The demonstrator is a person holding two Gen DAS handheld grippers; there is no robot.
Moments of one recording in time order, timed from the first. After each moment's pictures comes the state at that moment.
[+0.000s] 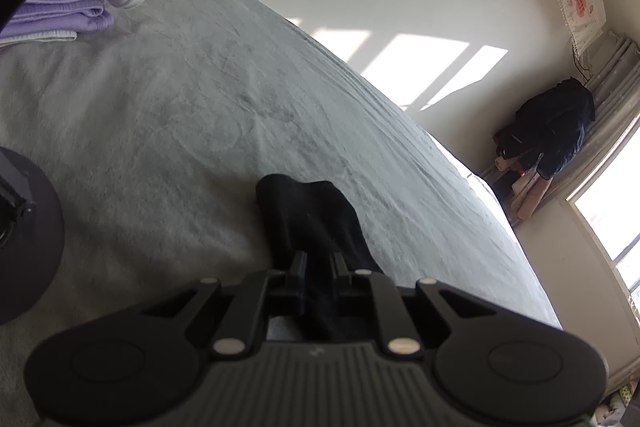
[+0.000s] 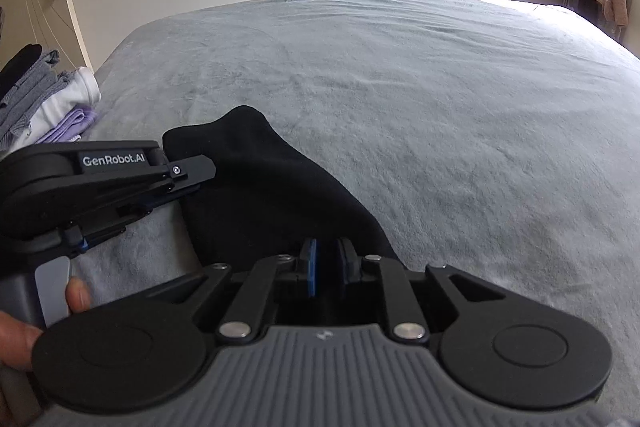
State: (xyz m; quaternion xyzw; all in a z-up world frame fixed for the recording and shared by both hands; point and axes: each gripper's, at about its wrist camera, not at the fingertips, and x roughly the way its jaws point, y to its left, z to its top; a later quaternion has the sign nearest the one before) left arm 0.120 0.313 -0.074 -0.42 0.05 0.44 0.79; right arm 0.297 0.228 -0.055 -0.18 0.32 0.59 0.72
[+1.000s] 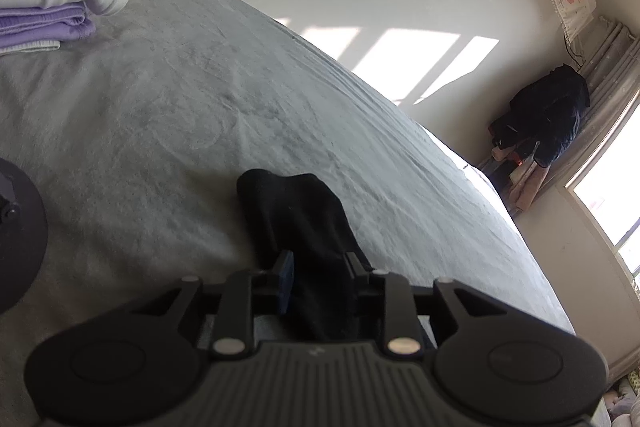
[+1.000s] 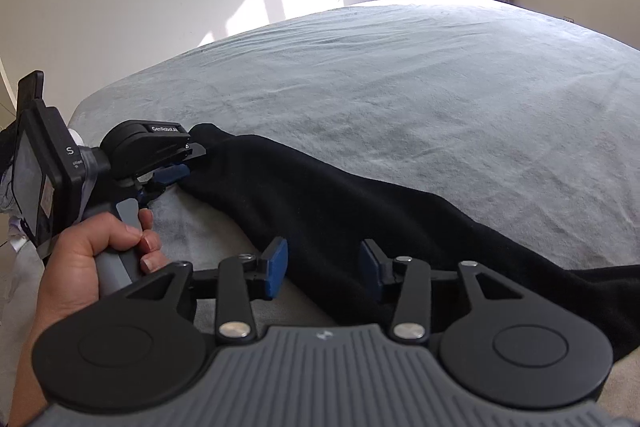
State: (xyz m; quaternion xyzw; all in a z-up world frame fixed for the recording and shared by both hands) left arm 0.135 0.310 -0.073 -0.40 0.07 0.44 0.80; right arm 0.242 0.068 -0.035 -0.08 0.32 0.47 0.82
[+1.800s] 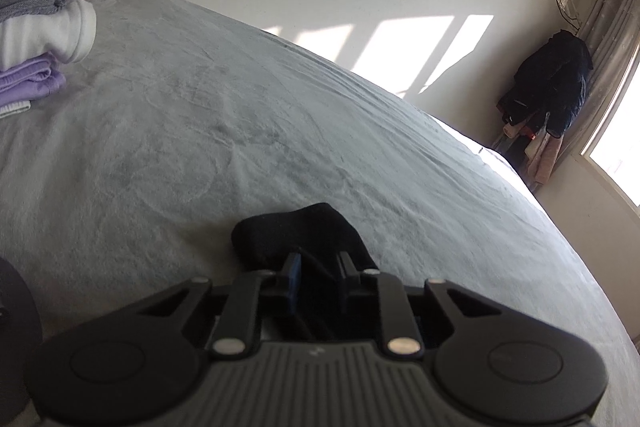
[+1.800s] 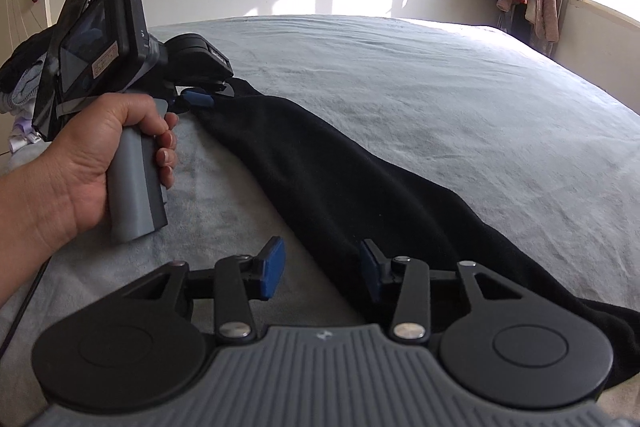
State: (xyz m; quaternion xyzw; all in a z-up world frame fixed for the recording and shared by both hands) left arm 0.148 0.346 -0.068 -0.34 0.11 0.46 0.82; right arm 0.222 0.076 -0.063 -0.20 0.25 0.49 0.81
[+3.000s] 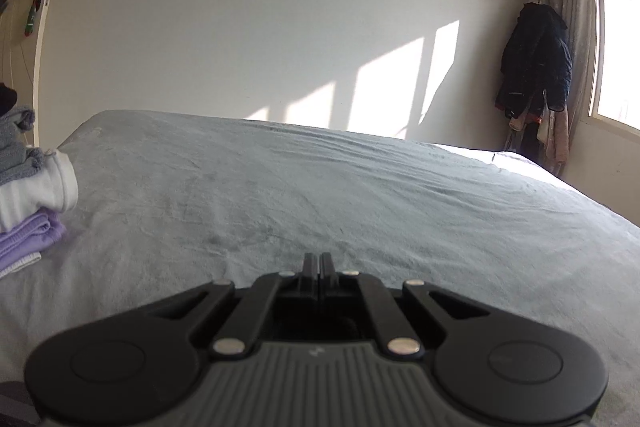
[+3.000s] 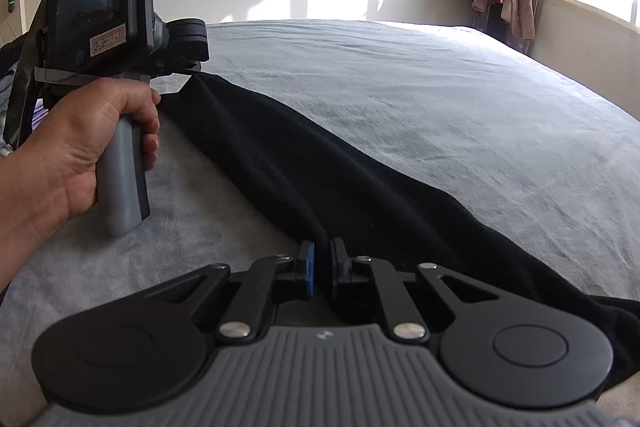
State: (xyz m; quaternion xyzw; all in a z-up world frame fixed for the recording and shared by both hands) left arm 0.176 0.337 -0.041 -0.15 0.12 0.52 0.83; right arm 0.228 0.082 -0.063 -0.14 0.26 0.48 0.82
